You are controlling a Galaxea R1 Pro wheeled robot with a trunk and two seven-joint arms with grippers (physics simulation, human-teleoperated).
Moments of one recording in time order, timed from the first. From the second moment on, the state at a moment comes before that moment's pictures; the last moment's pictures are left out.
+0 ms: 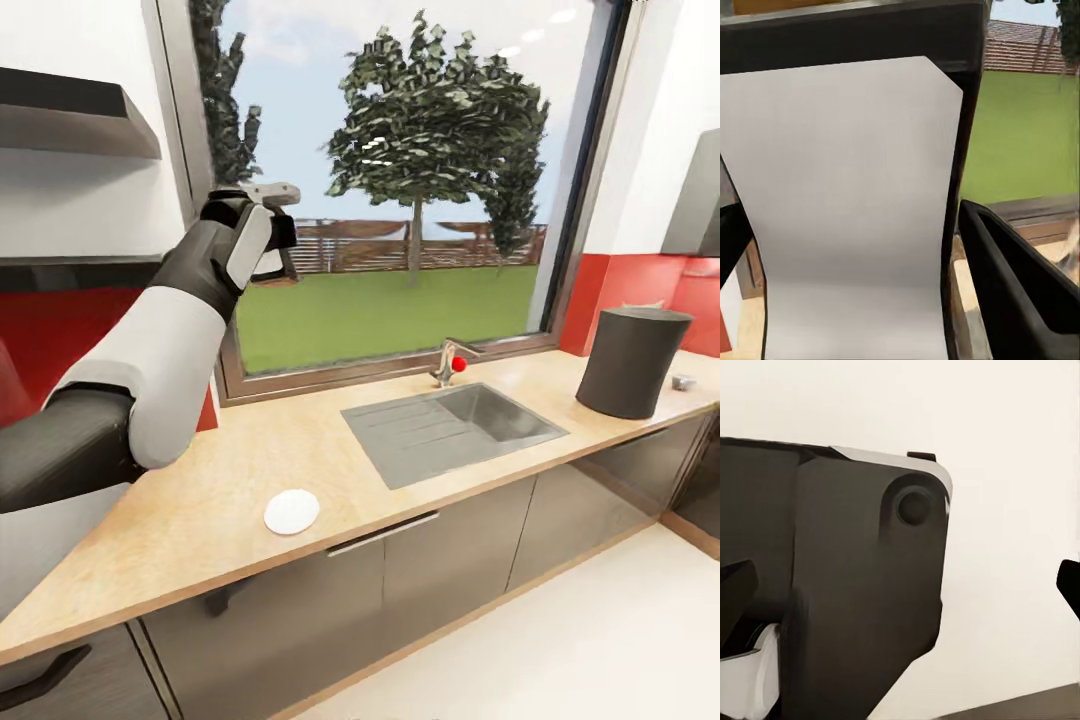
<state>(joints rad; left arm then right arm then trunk) -1.68 -0.17 0.00 -0.57 0.14 0.67 0.32 -0.06 0.02 -0.02 -0.03 0.11 -0.10 -0.01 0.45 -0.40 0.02</state>
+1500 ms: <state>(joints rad) -1.05 -0.17 -0.23 -0.66 0.13 0.24 0.10 -0.06 0.02 -0.02 -0.12 0.11 -0.10 -0.01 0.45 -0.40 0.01</state>
